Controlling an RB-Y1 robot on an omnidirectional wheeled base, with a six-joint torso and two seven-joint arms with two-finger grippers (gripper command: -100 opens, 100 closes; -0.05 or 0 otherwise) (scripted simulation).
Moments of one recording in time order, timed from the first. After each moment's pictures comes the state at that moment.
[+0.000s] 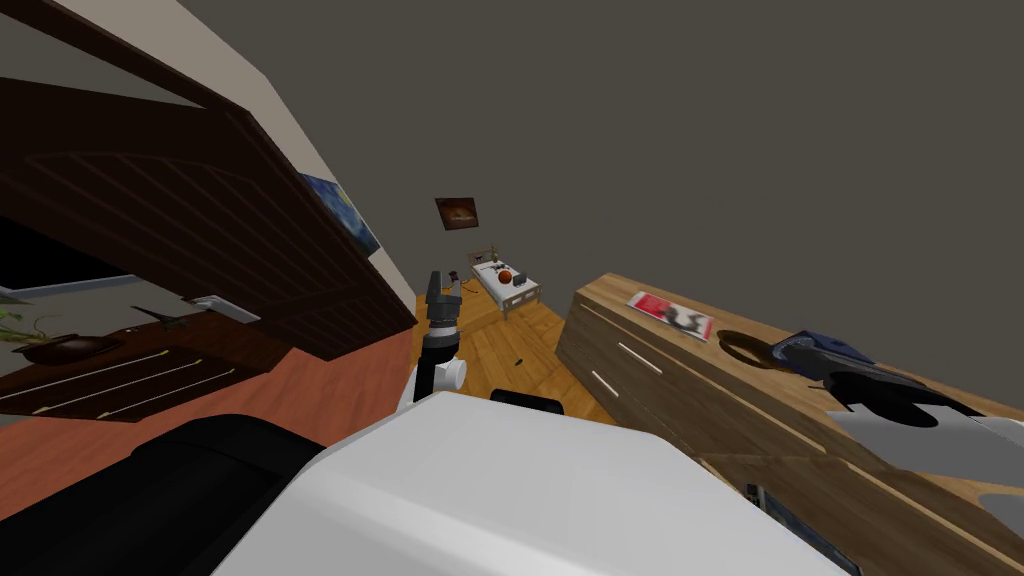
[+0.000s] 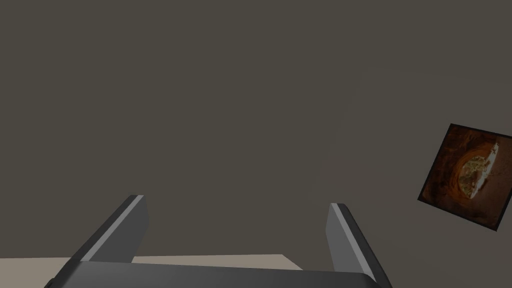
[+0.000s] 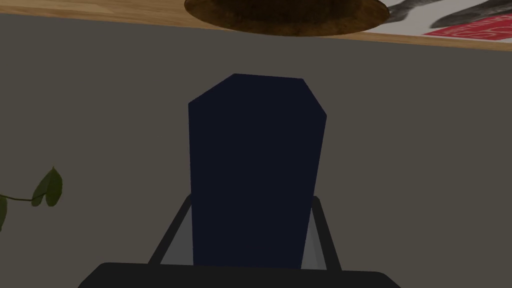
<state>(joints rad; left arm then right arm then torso) 0.47 -0.02 -0.04 -2.26 -0.07 -0.50 0.02 0.16 -1.03 -0.25 -1.08 0.10 0.20 0.45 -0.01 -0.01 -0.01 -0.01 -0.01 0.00</state>
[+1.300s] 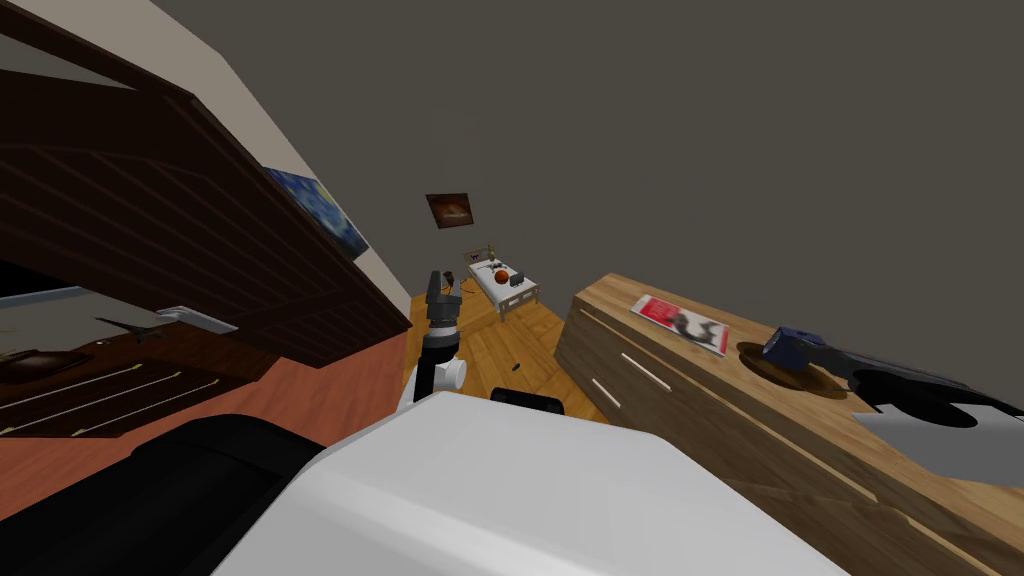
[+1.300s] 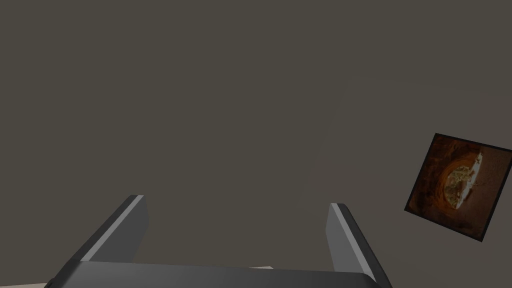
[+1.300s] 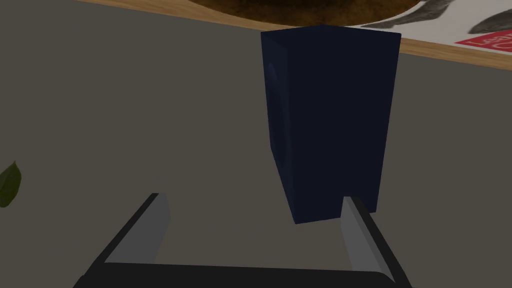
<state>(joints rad) 0.47 -0.02 -0.04 -2.26 -0.07 -0.50 0.02 0.21 -1.11 -0.23 -1.13 0.04 0.27 0.48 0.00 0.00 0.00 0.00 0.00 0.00</state>
